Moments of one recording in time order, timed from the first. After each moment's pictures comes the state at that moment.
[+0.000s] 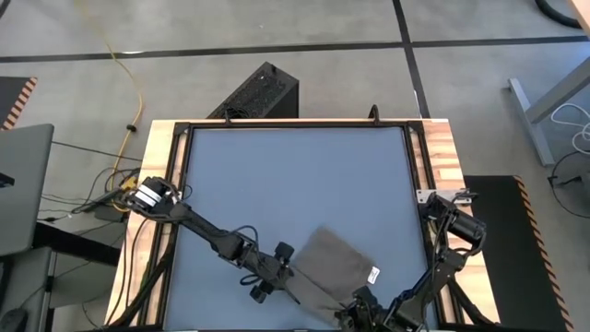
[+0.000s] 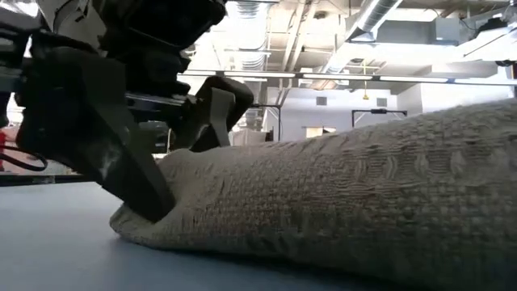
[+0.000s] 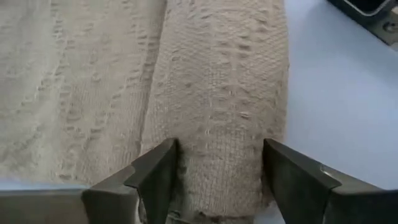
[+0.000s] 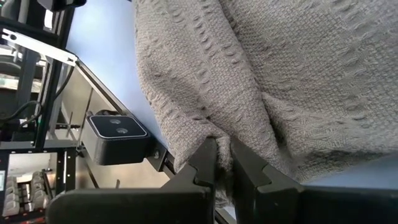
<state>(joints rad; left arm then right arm) -0.47 1.93 0.99 0.20 -0.03 0.13 1.02 2.08 1.30 -0.33 0.73 2.09</state>
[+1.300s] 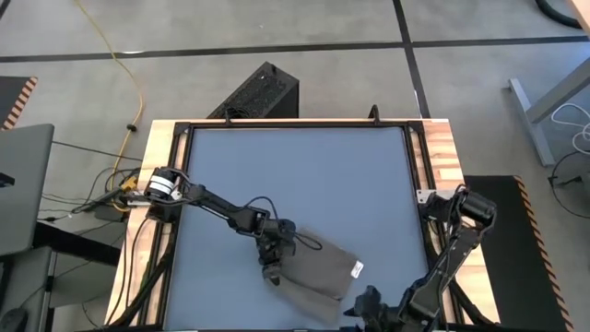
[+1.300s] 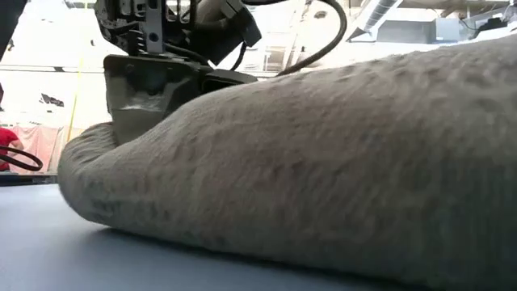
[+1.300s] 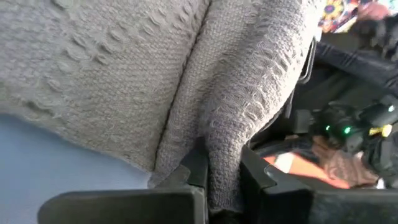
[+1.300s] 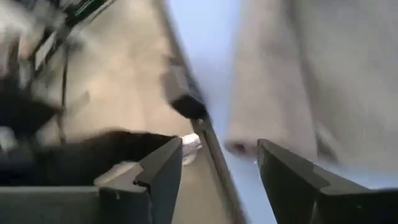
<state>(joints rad) -0.22 1.98 1.01 0.13 0.82 -0.83 1.03 1.87 1.30 -0.33 0.67 1.44</state>
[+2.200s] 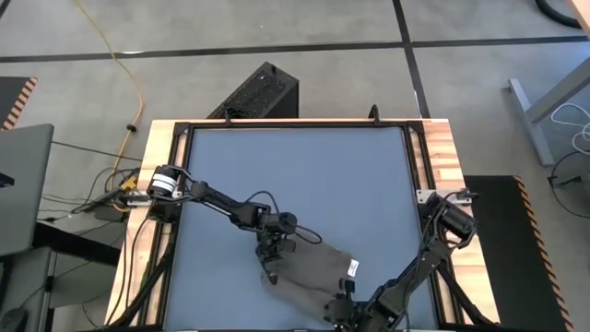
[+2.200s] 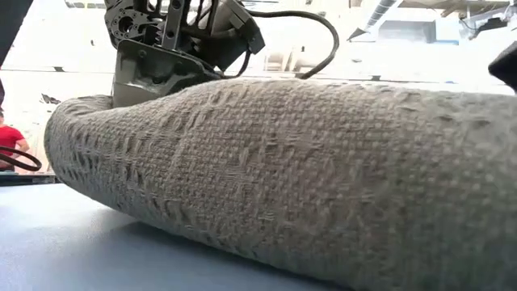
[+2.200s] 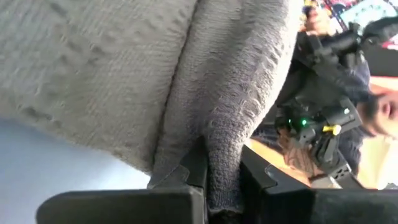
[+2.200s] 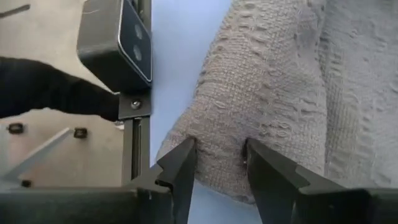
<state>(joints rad) -0.17 1.98 1.01 0.19 0.99 -1.03 0.89 2.05 1.32 -0.25 0.53 0.87</state>
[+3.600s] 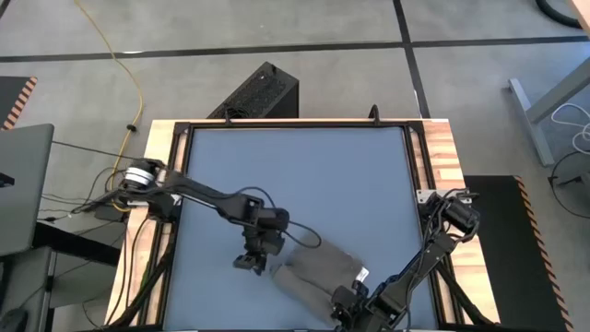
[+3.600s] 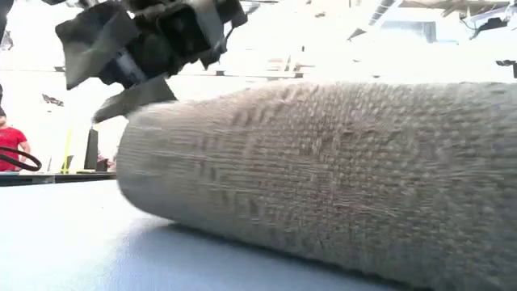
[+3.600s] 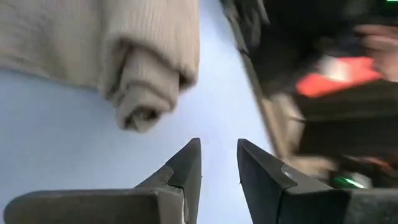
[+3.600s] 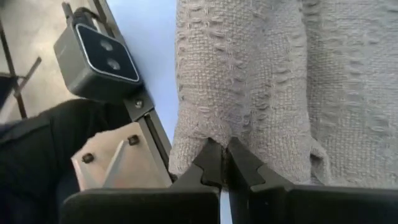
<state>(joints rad) -0.17 1.79 1.05 -0.35 0.84 -0.06 0.87 2.00 1.35 -0.38 0.36 1.37</state>
